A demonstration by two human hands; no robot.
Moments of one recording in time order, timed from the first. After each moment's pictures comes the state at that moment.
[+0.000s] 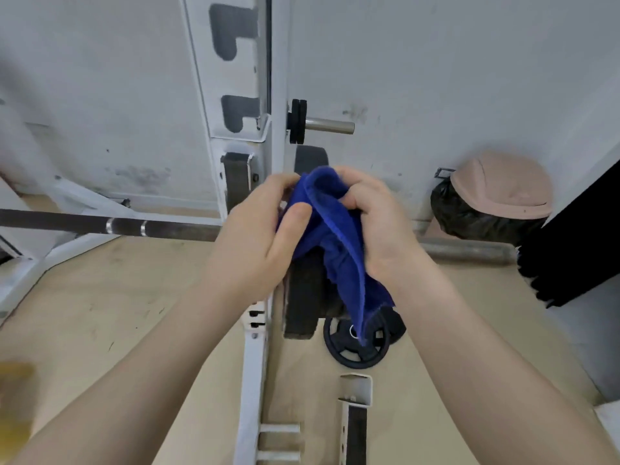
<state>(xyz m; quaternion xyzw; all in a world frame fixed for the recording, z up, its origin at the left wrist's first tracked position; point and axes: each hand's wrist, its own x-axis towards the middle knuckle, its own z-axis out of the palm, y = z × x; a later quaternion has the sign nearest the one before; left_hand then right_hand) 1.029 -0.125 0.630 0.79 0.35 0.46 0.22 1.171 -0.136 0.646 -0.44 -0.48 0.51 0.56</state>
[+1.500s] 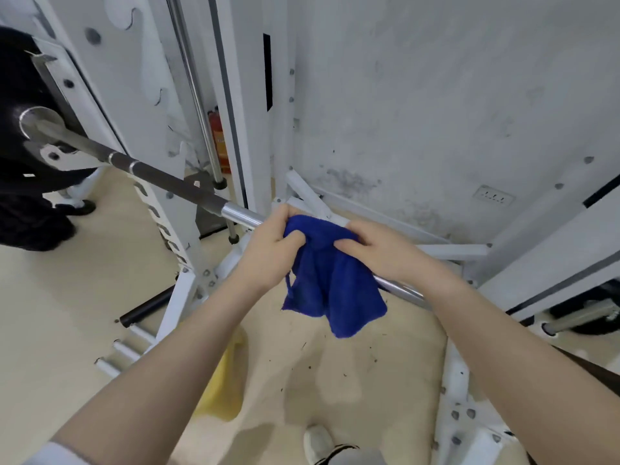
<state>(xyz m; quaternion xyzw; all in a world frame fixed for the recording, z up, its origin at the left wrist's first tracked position) 0.372 0.128 0.554 0.53 0.60 0.45 0.39 0.544 0.182 0.561 -0.49 -0.79 0.35 0.11</state>
